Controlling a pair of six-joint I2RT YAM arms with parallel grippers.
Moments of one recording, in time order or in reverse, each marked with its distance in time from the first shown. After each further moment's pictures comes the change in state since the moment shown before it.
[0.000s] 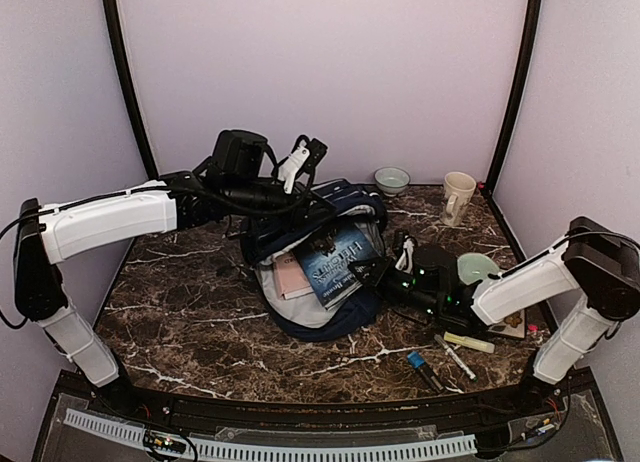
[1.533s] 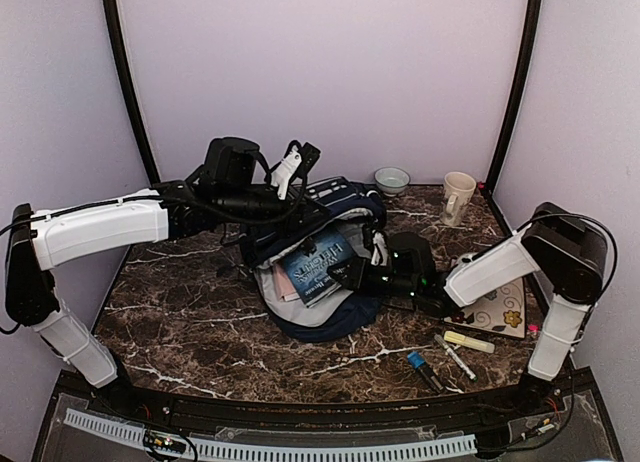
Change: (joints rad) left arm -0.008 -0.064 -0.098 0.066 -0.042 -0.008; right arm -0.072 0.227 0.227 -0.113 -0.245 -0.260
